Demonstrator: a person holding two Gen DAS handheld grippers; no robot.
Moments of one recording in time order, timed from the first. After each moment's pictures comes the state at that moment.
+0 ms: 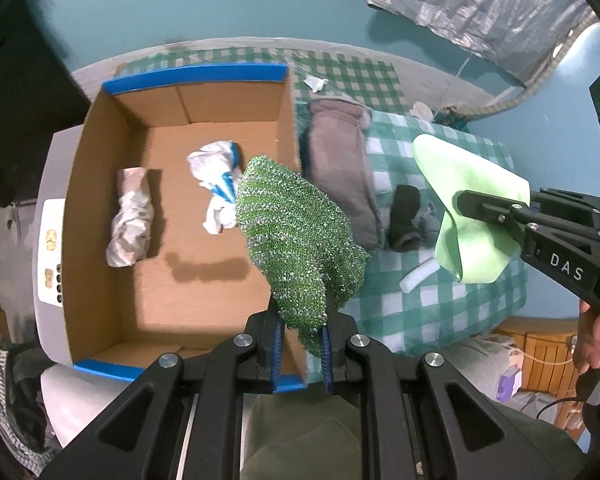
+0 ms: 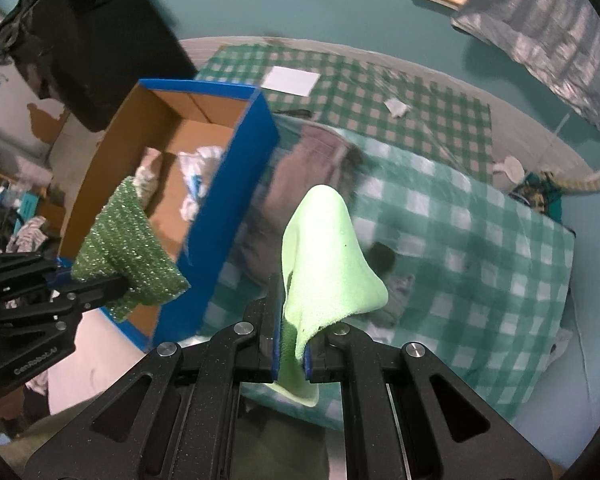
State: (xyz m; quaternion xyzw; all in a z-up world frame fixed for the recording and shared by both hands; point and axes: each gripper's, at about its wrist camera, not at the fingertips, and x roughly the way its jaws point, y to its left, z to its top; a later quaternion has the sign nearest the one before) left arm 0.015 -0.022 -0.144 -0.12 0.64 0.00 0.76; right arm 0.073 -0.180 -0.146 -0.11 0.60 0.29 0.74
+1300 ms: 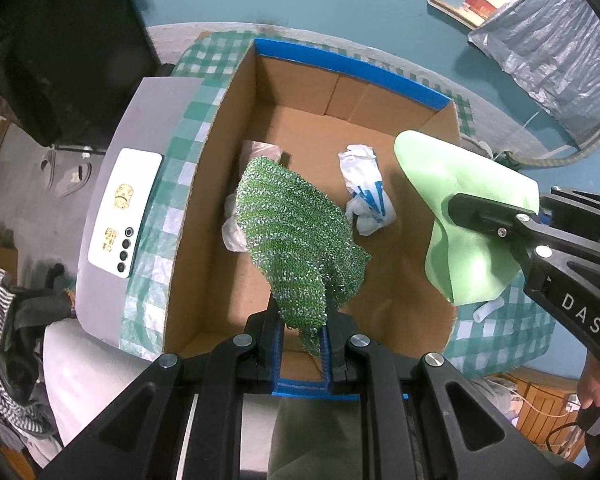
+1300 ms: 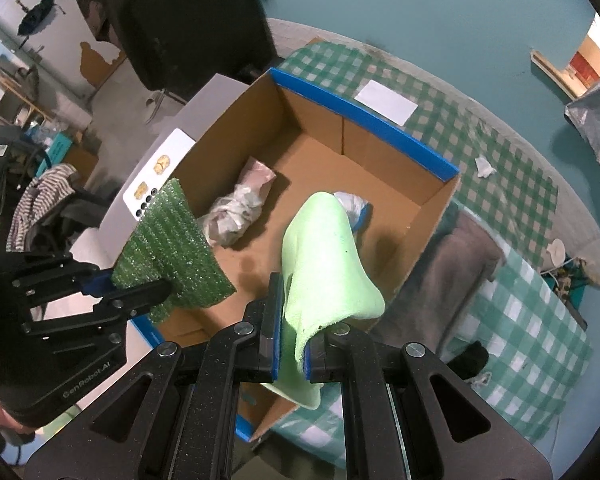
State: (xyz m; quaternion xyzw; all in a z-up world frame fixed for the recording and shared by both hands) left arm -0.007 0.092 -0.164 -0.17 0.64 0.10 0.75; right arm 0.056 -0.016 -0.151 -0.18 0.58 0.39 0.69
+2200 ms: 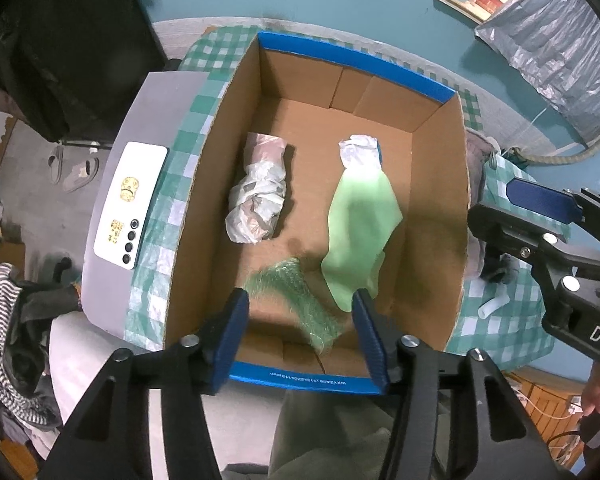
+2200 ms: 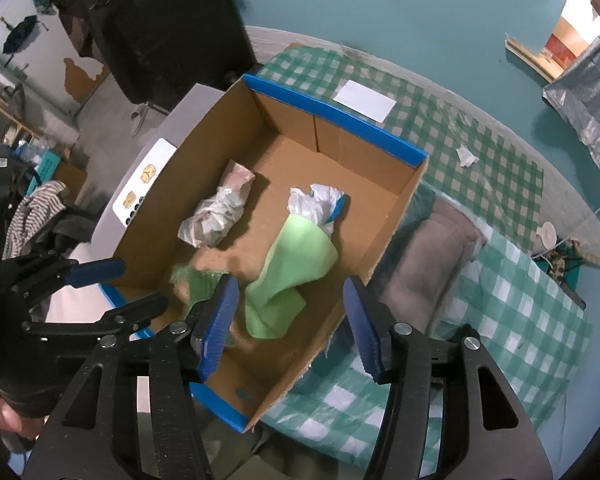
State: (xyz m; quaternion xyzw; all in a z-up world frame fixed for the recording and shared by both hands) left arm -0.007 0.087 -0.163 -0.16 0.65 0.12 0.74; right arm 0.059 -0.037 -0.145 -0.16 0.58 0.36 0.71
